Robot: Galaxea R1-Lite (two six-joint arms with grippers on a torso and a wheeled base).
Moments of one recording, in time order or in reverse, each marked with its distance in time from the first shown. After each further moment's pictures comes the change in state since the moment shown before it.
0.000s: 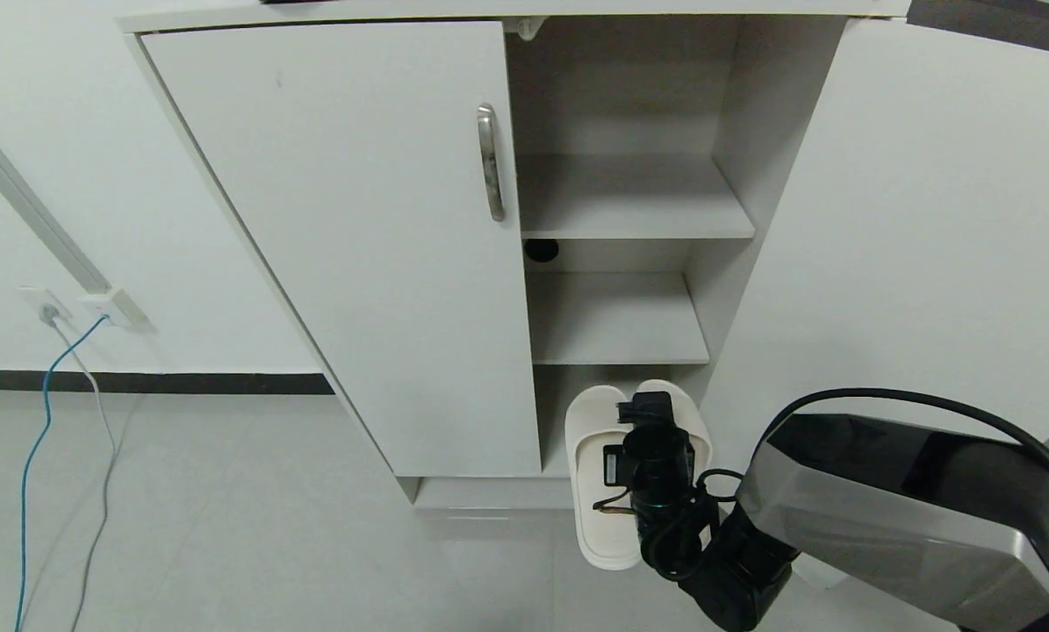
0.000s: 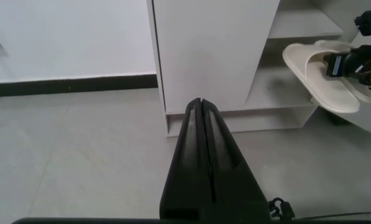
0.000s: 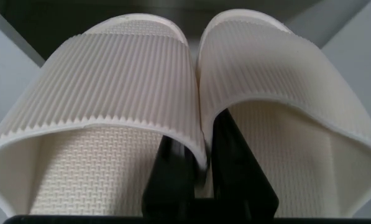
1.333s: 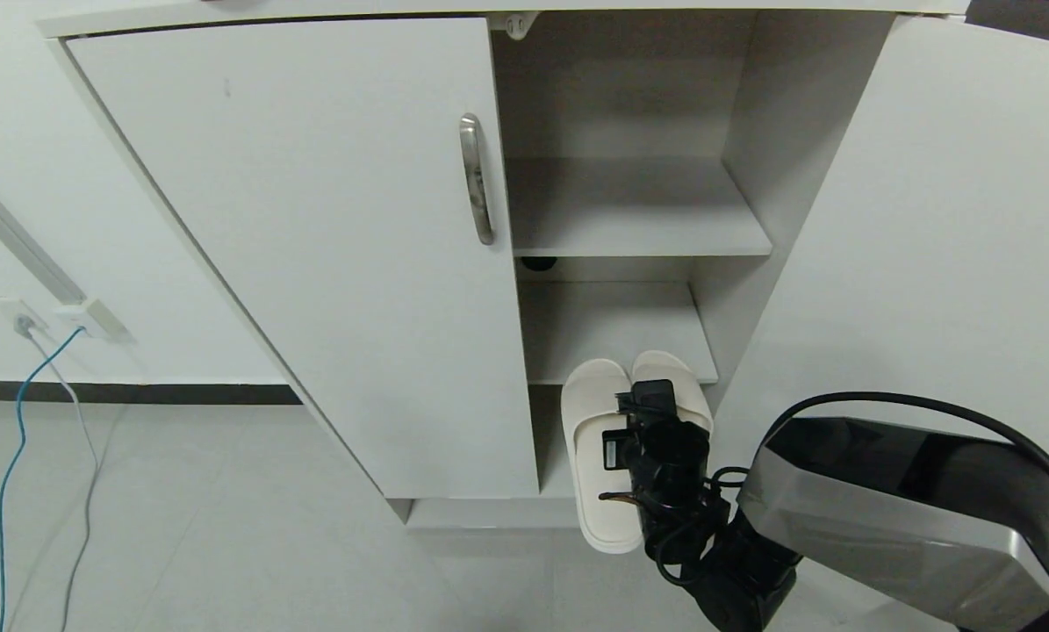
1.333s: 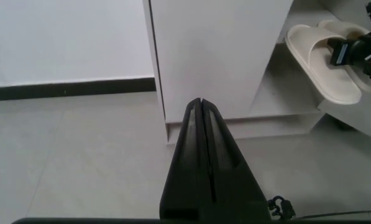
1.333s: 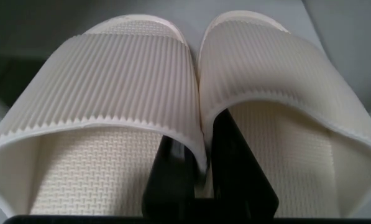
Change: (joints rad) left arm 0.000 0.000 0.000 -0.001 0.000 0.000; right arm 0.000 0.005 0.026 -0.233 0.021 -0.156
